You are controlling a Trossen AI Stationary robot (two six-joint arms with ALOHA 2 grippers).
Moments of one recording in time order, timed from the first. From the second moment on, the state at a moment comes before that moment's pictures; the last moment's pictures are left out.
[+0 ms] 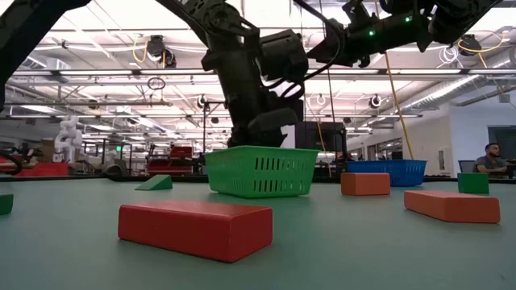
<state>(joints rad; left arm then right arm) 0.06 2.13 1.53 -0.61 -0.02 -0.21 -0.35 1.12 0.58 0.57 0.33 -0.11</state>
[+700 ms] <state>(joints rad) 0.10 1.91 1.53 -0.62 -0.05 -0.14 -0.35 1.12 0.58 0.57 0.13 -0.21</state>
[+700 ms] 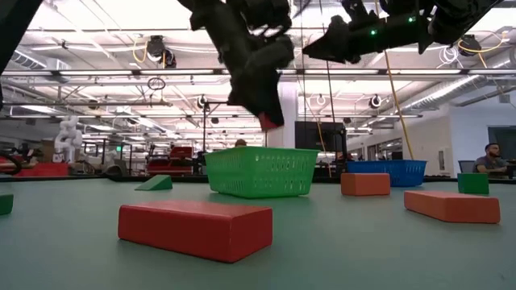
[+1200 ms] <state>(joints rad) 0.24 1.73 1.53 -0.58 0.34 -0.10 -0.20 1.15 0.58 0.46 -0.01 -0.90</state>
